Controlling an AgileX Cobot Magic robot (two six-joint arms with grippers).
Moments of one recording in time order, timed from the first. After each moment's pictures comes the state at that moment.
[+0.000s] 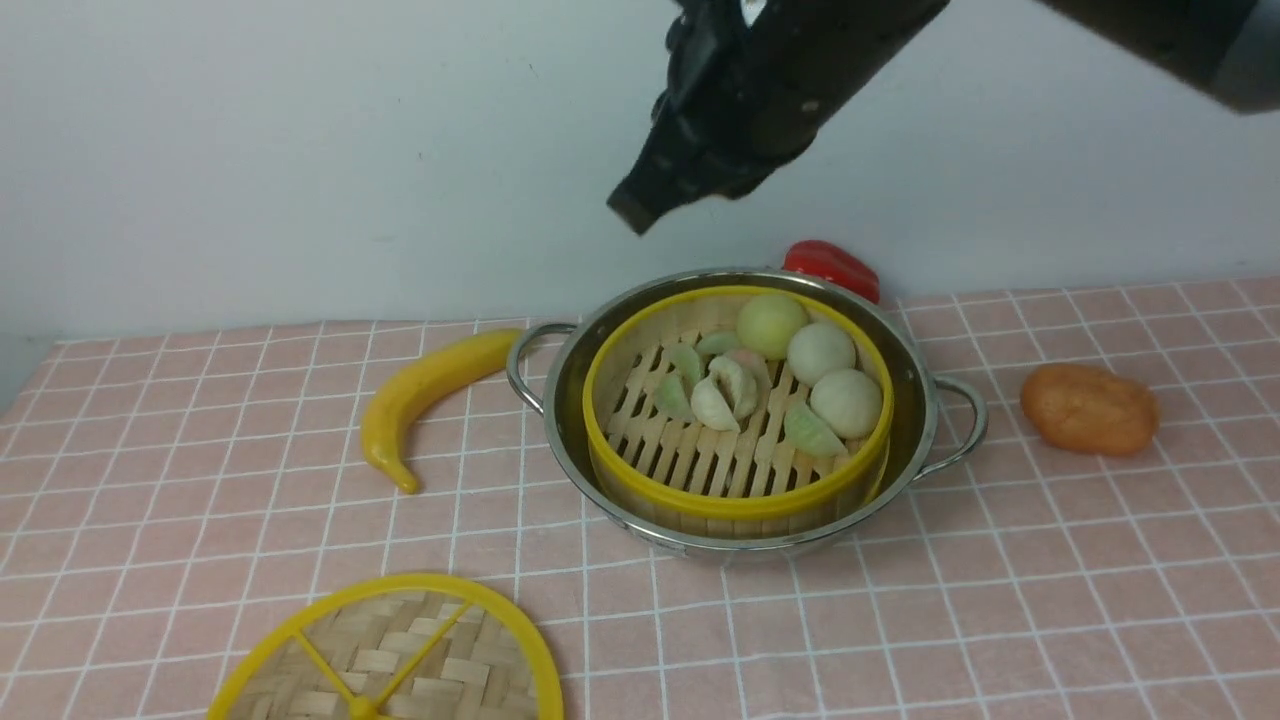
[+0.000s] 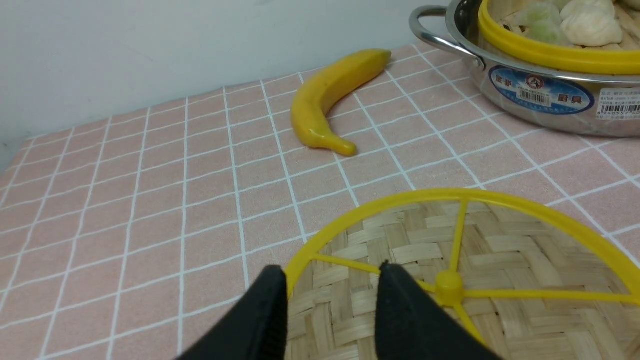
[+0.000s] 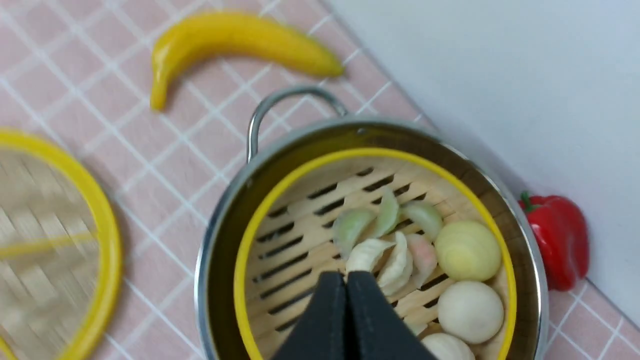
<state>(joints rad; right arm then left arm) 0.72 1.84 -2.06 -0.10 1.23 0.04 -0.02 0.00 0.01 -0.22 0.39 0.39</state>
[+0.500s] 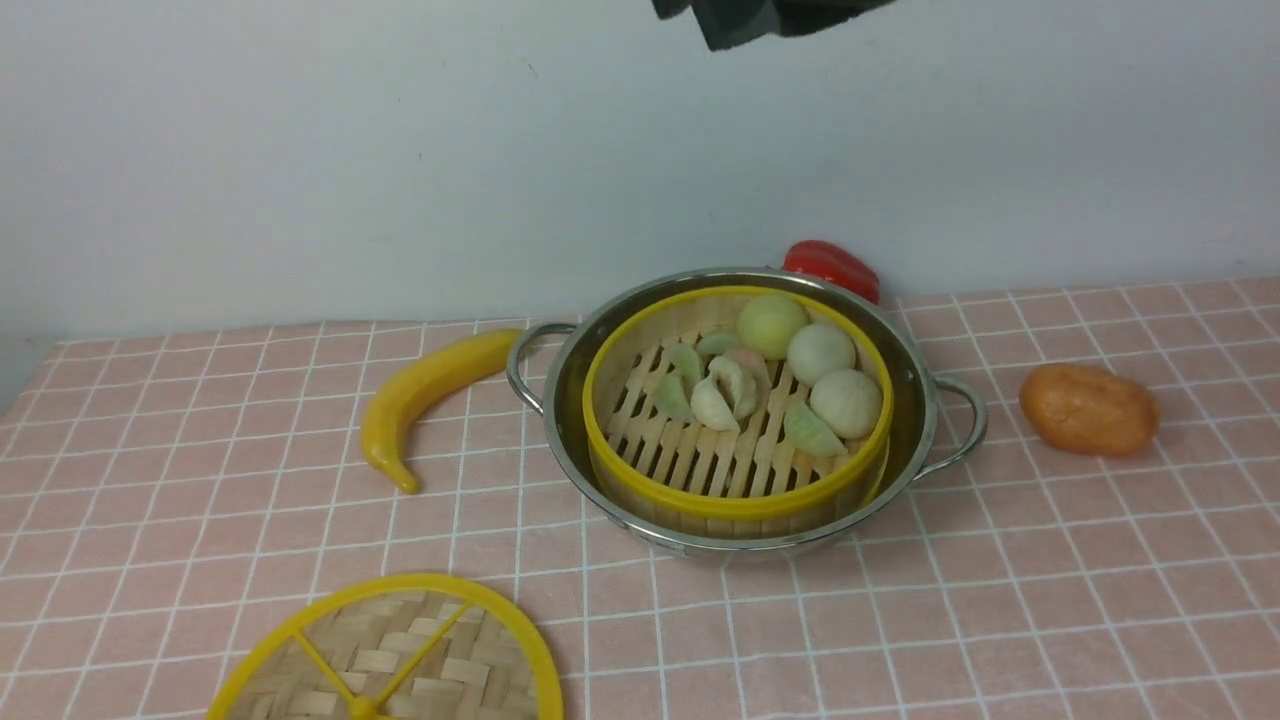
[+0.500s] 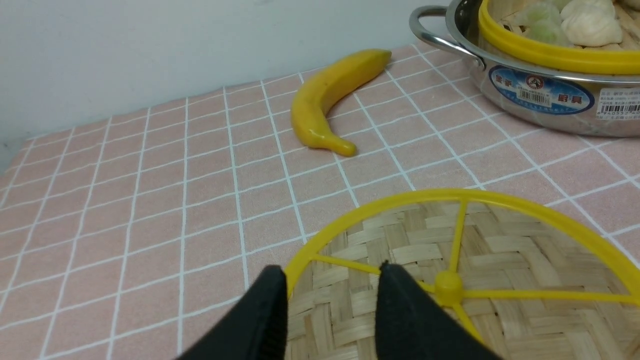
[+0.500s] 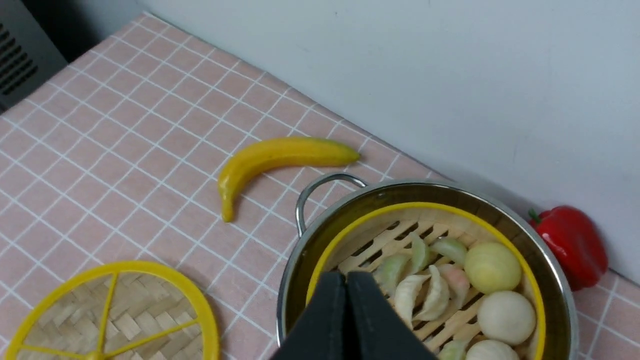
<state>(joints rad) 0.72 1.70 -2.06 -0.07 1.23 0.20 -0.02 0.00 0.01 -0.22 0.39 0.39</state>
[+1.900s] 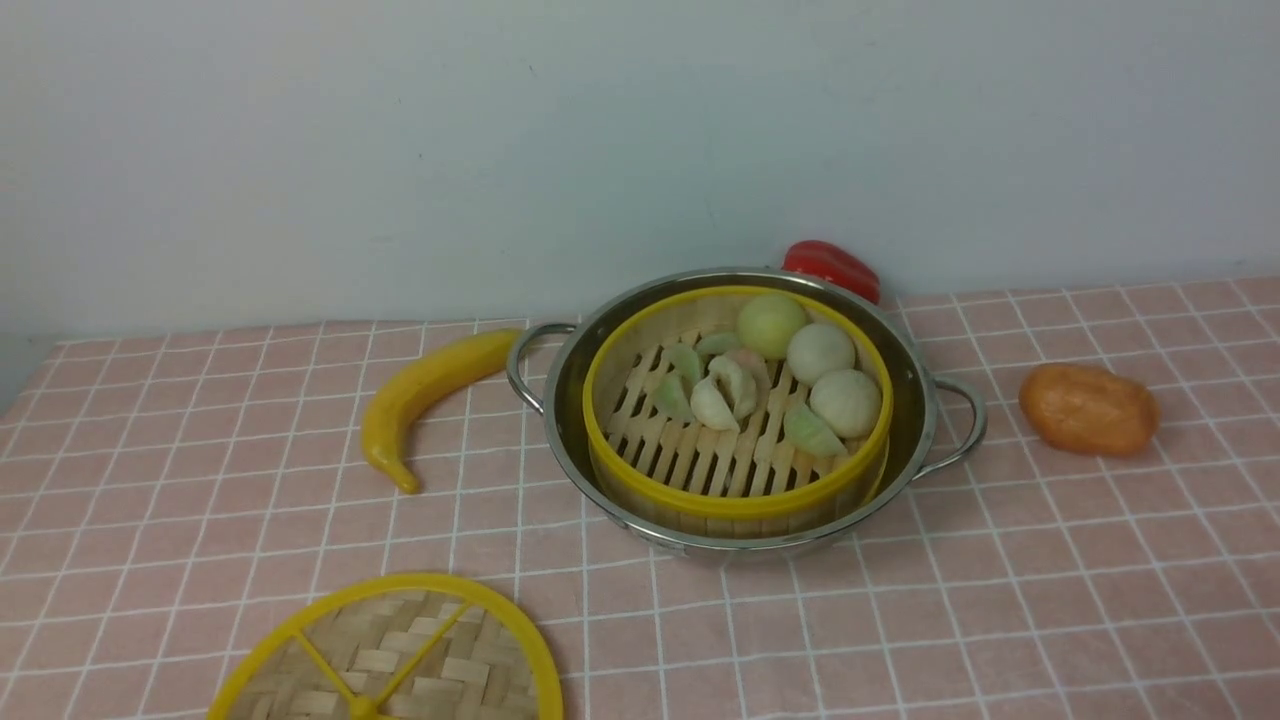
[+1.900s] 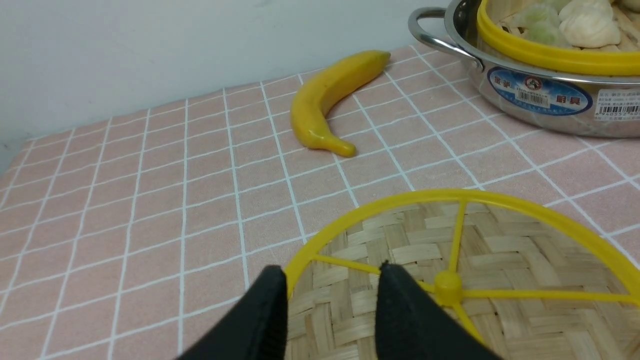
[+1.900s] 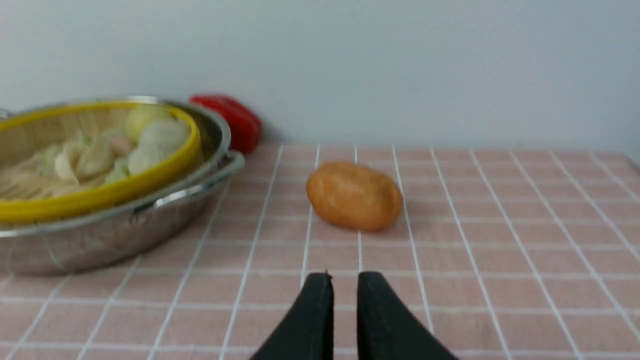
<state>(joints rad) 0.10 0.00 0.01 -0.13 0.35 0.25 -0.02 0.00 0.01 -0.22 0.39 0.39</state>
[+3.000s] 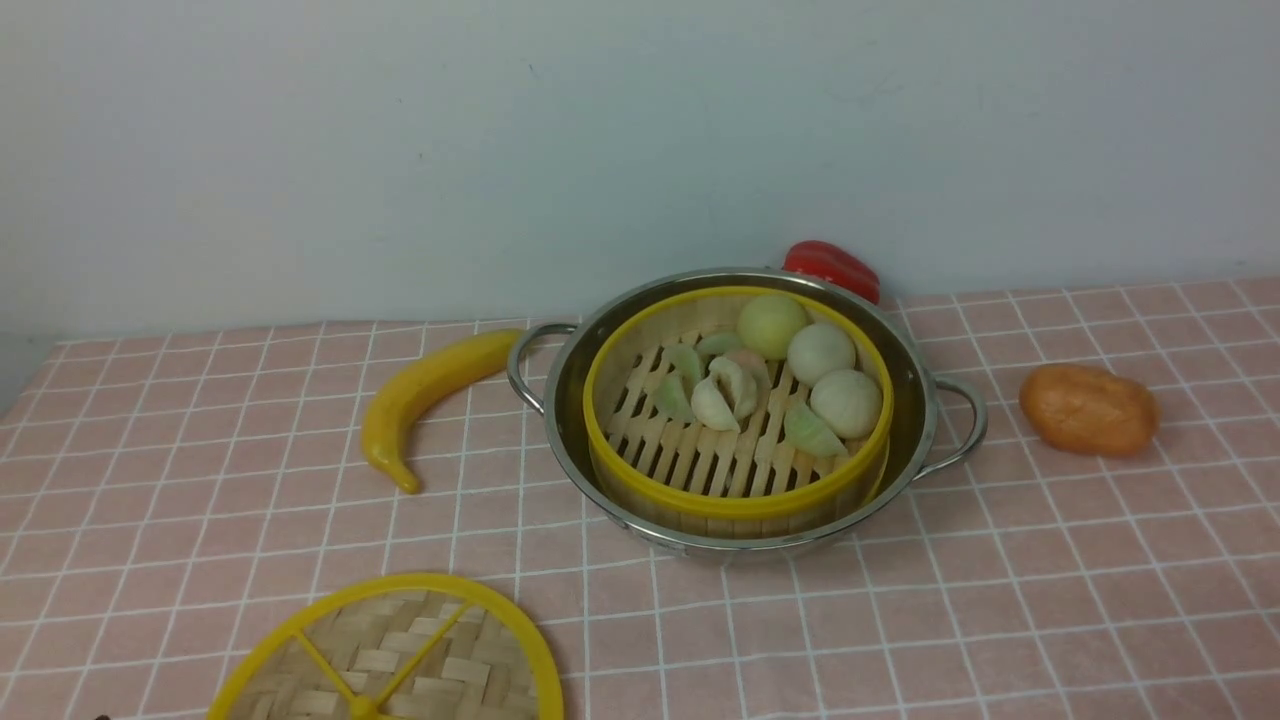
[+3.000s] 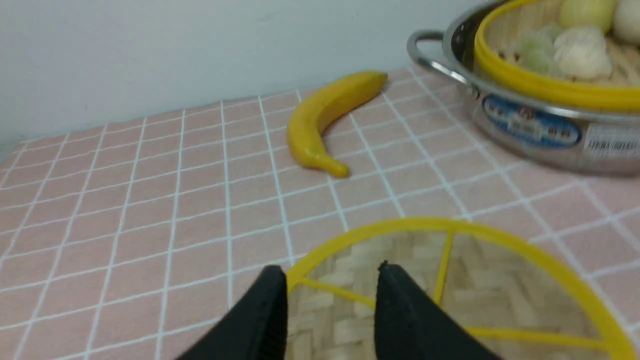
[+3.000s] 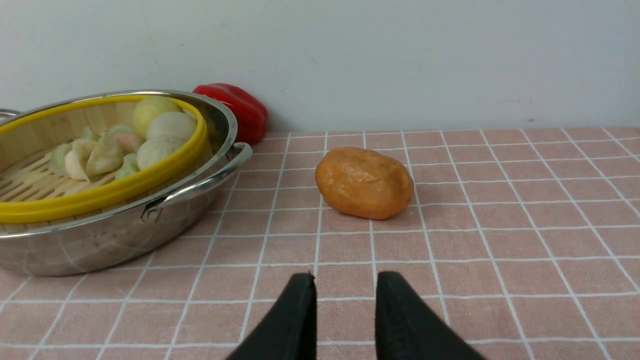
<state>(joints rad) 0.10 0.00 0.01 -0.09 0.34 0.25 -0.02 0.00 0.01 -0.35 0.33 0.37</state>
